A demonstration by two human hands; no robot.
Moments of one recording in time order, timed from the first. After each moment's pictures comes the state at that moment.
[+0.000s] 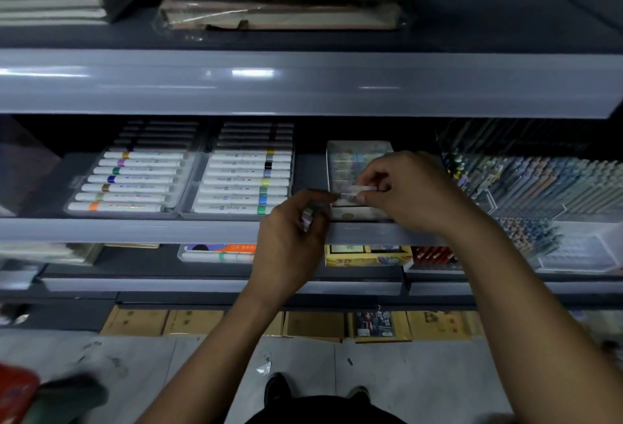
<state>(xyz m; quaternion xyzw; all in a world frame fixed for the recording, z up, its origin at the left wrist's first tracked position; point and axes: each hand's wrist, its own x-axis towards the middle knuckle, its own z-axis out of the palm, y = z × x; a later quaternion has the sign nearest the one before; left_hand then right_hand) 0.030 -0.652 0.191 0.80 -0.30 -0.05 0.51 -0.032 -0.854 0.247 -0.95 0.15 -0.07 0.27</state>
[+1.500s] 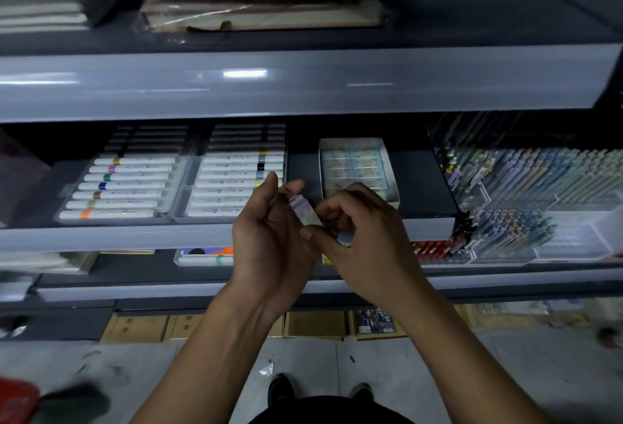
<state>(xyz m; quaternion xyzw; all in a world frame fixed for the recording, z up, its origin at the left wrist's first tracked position) 0.012 -0.649 0.248 0.33 0.01 -0.42 0.84 -0.065 -0.765 0.219 -0.89 0.12 -0.24 0.36</state>
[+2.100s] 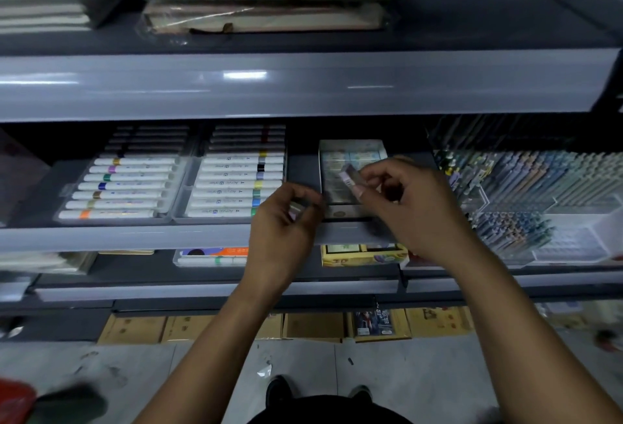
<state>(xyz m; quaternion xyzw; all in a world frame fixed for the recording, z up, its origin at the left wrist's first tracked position) 0.030 -0.656 0.207 0.74 -0.23 -0.14 0.62 -0.064 -0.836 0.234 -0.89 0.14 -0.24 0.36</state>
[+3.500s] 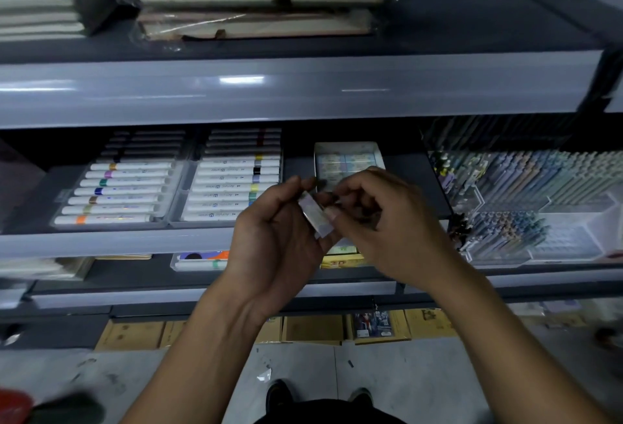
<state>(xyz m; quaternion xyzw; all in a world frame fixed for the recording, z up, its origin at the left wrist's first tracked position) 0.016 -0.651 0.253 0.28 -0.04 -0.50 0.82 -0.072 -0.802 0.245 -0.91 0.08 -0.24 0.34</state>
